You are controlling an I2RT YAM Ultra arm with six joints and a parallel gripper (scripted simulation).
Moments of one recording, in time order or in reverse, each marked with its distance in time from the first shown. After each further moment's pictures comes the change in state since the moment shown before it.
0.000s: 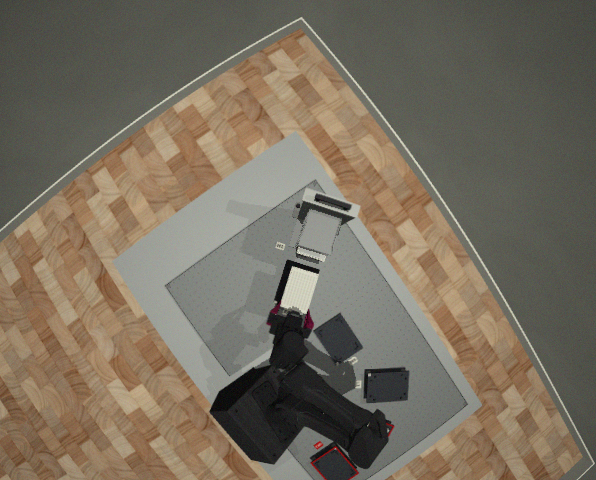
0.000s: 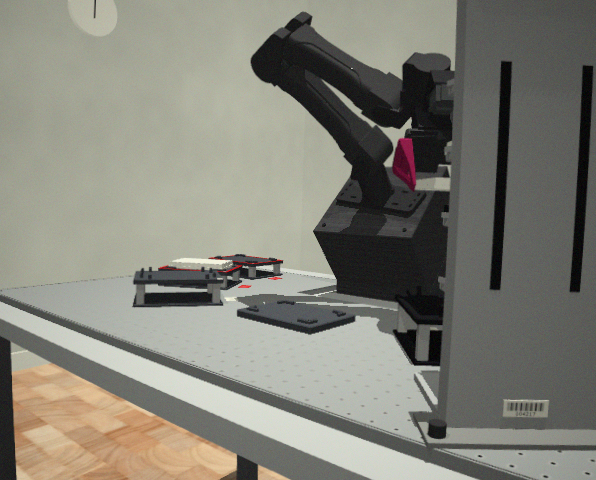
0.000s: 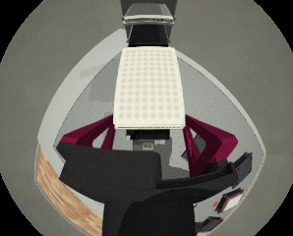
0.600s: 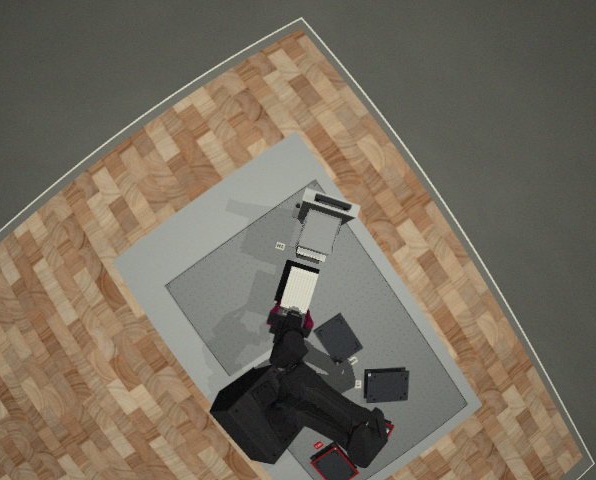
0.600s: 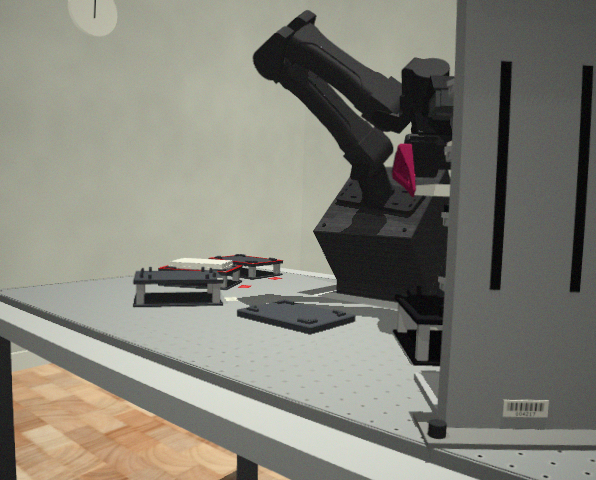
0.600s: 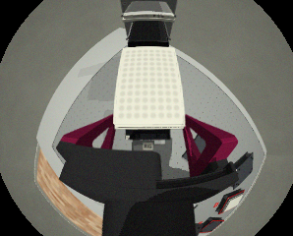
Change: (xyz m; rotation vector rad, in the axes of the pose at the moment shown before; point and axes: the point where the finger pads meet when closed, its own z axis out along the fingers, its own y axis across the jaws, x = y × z) arm 0.006 0.000 0.006 0.000 0.001 -0.001
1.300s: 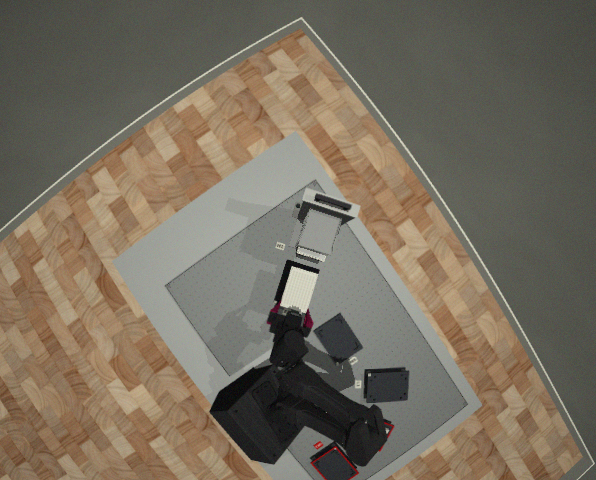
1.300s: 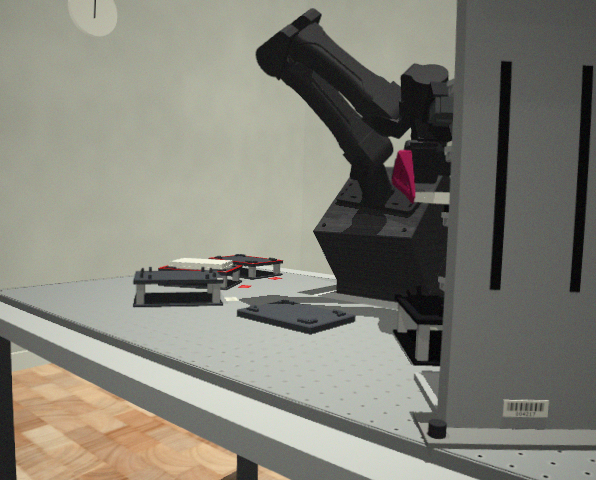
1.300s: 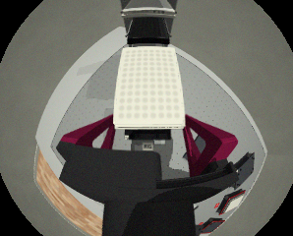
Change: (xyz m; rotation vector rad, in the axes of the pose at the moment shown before) arm 0.007 0.000 0.007 0.000 0.001 -0.001
